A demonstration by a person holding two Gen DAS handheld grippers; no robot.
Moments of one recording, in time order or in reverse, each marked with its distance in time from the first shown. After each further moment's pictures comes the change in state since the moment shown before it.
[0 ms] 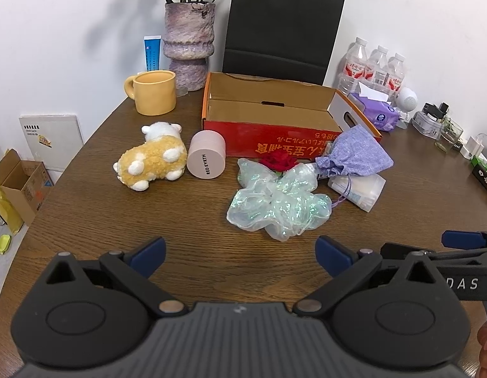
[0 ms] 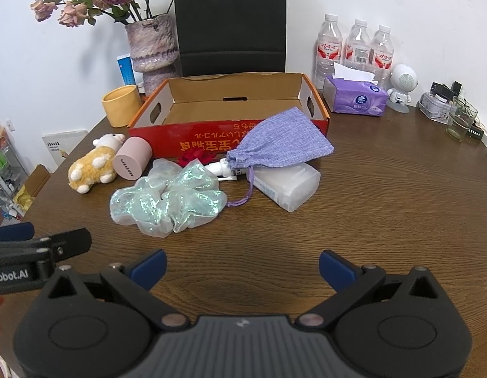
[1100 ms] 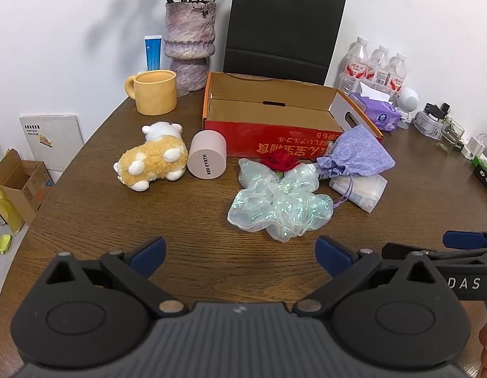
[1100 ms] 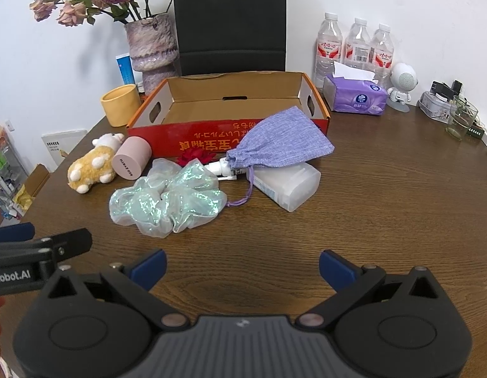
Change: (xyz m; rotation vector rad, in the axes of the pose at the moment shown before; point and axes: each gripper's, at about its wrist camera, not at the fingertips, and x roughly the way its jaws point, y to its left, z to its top) left arm -0.005 0.003 -0.001 -0.019 -0.069 -0.016; right arm 0.002 0.000 0.001 0.002 0.005 -0.002
